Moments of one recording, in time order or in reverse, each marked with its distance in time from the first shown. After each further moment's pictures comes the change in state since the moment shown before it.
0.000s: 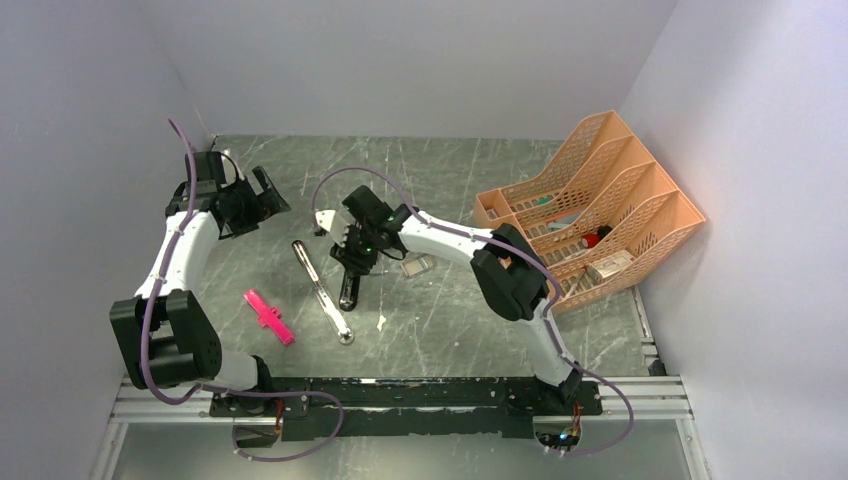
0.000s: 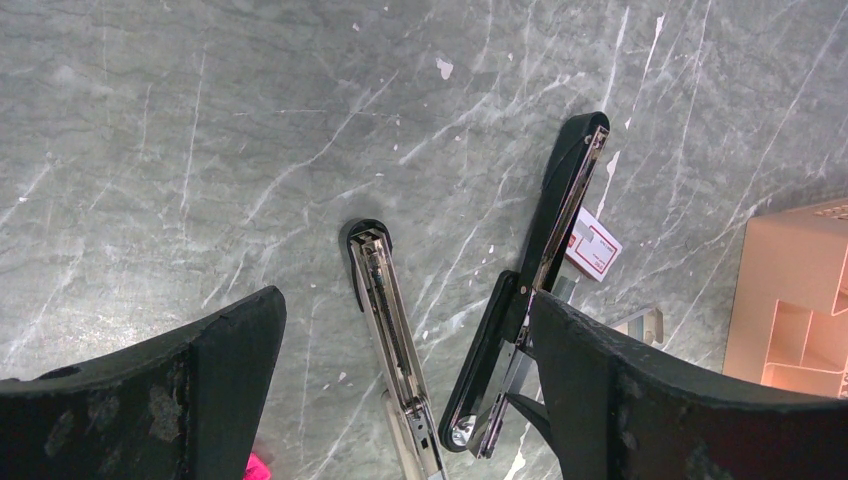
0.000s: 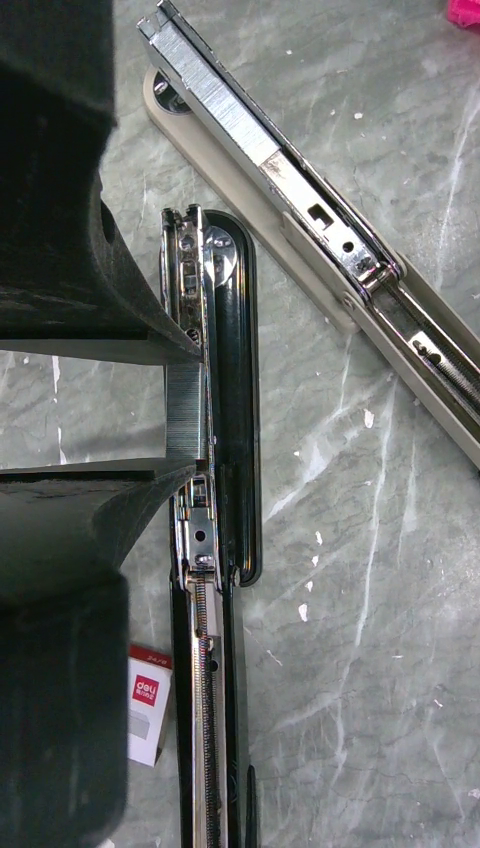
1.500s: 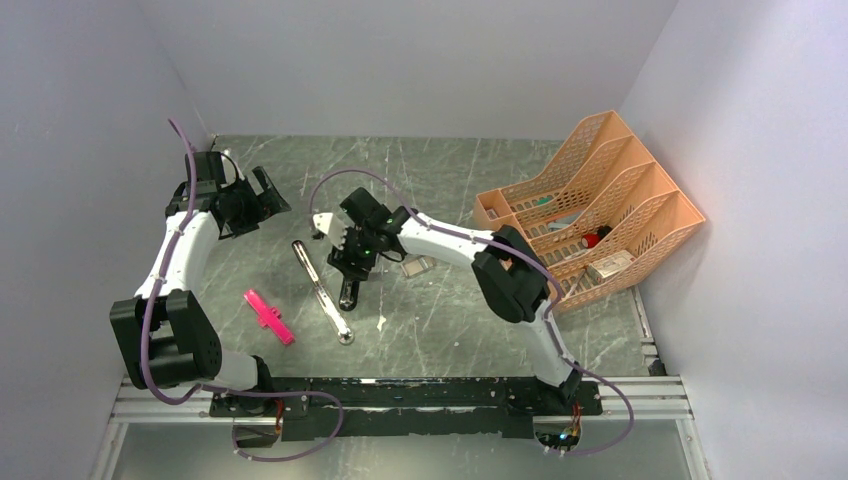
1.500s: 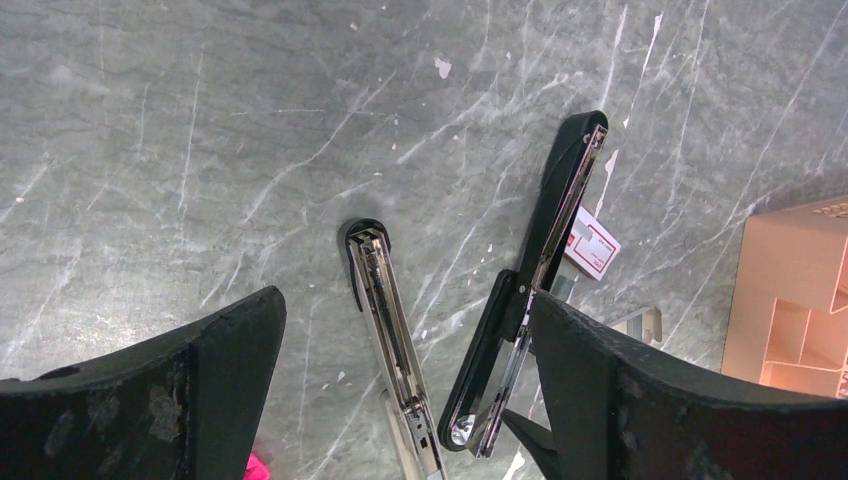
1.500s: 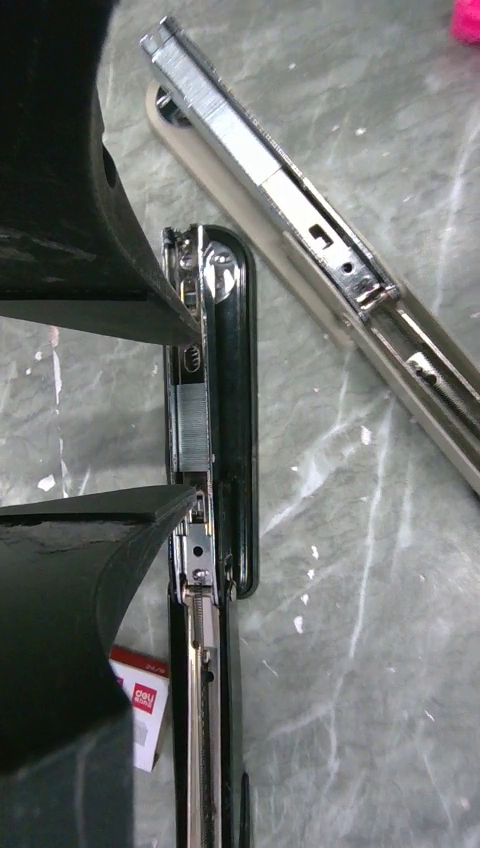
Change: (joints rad) left arm 0.000 0.000 0.000 0.000 0.004 0.000; right arm 0.016 0.003 0.021 -0.027 0.016 -0.018
